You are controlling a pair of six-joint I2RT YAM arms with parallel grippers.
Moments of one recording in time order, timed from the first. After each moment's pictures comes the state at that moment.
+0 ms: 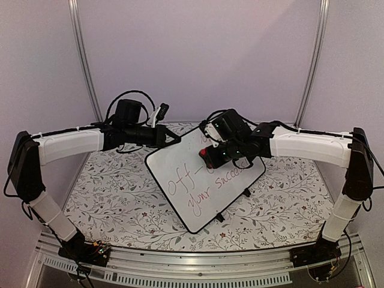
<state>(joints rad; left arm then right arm) -0.56 1.61 1.16 -0.06 0.56 -0.42 0.91 1.76 1.42 -0.46 0.16 0.22</state>
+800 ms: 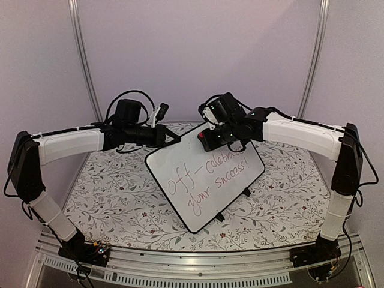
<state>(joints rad) -0.56 1.61 1.16 -0.06 0.56 -0.42 0.86 1.87 1.66 -0.54 0.20 0.22</state>
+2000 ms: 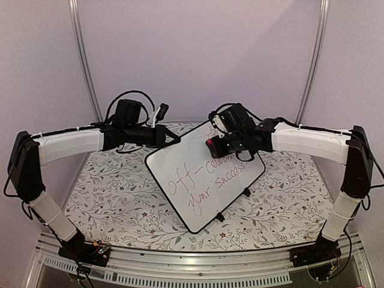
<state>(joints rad) -0.56 1.61 1.16 -0.07 0.56 -0.42 0.83 1.78 1.46 -0.41 0.20 0.26</state>
